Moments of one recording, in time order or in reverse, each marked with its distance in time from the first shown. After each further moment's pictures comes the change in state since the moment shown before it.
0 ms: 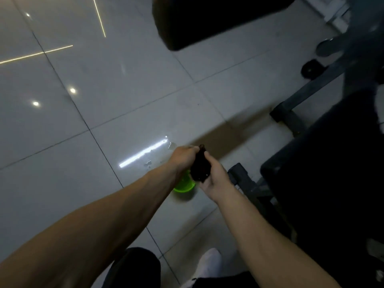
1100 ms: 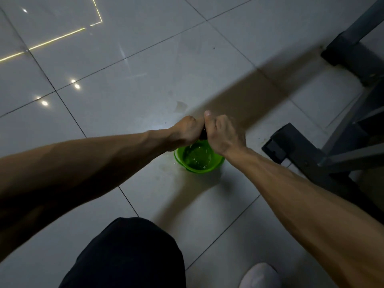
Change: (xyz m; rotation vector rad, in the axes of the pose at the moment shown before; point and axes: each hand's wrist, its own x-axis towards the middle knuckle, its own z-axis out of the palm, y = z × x) left_hand 0.266 -0.221 -0.005 0.662 -0.244 0.430; right_hand 0.278 0.106 -0.073 -1.515 0.233 -1.017
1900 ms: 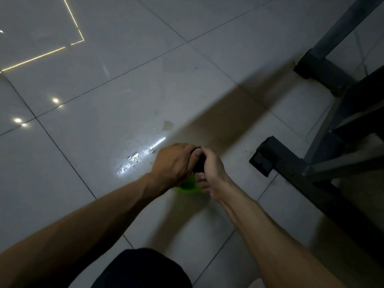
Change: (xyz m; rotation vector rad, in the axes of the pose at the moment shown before) left_hand -0.007 -0.029 0.023 0.531 0.374 0.515; right_hand -0.037 -0.011 -0.001 1.063 -0.400 0.806
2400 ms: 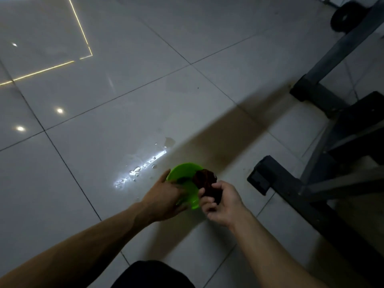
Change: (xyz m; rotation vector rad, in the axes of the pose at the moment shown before) left_hand -0.043 -0.041 0.019 0.241 -0.519 0.091; right_hand 0.004 0.018 -0.038 0.803 -0.205 0.400
